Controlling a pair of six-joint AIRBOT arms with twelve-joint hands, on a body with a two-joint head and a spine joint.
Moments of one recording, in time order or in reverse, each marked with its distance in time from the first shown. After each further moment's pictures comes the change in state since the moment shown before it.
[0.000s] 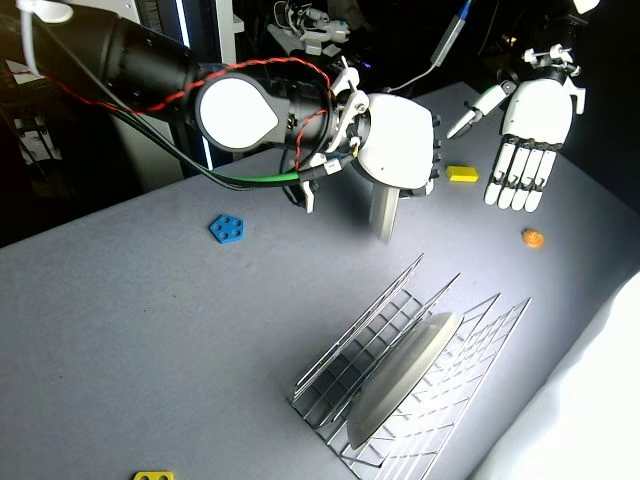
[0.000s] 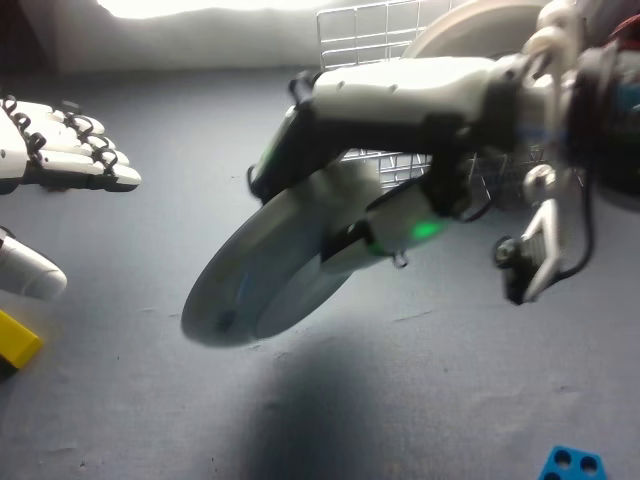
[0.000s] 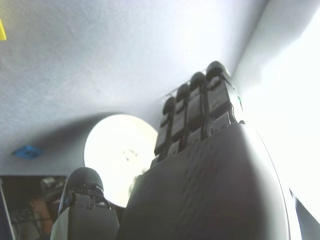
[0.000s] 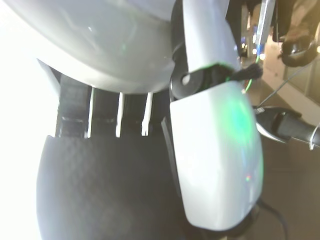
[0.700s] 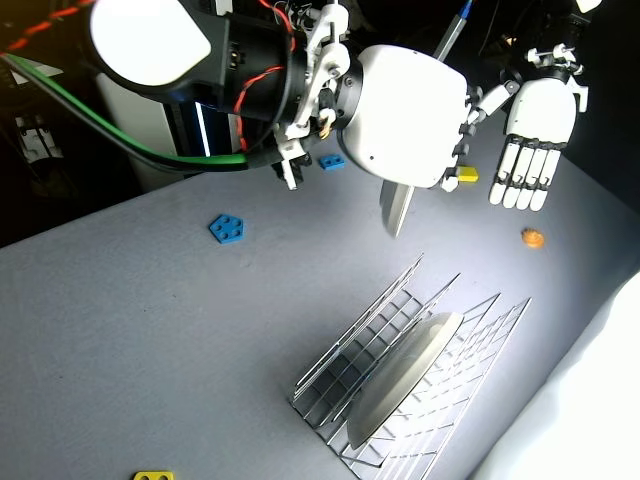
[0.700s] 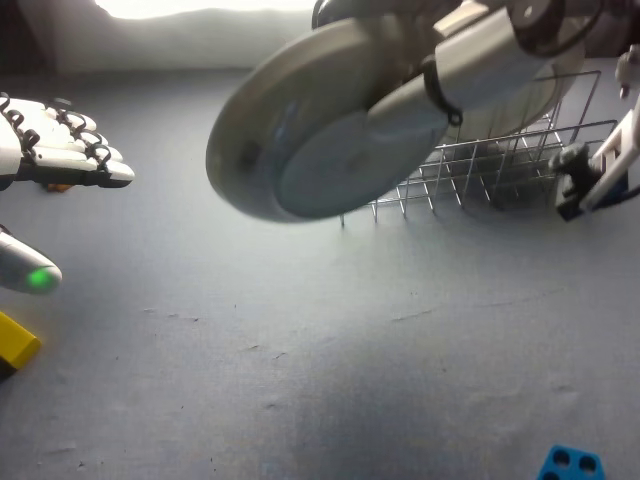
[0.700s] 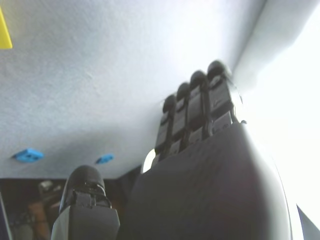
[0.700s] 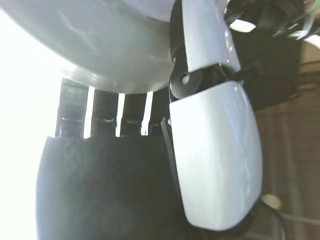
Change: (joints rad) left arm 0.004 0.000 0.012 -0.002 0.005 -0.001; right arm 0.180 0.122 0.004 -0.065 -0.148 0.350
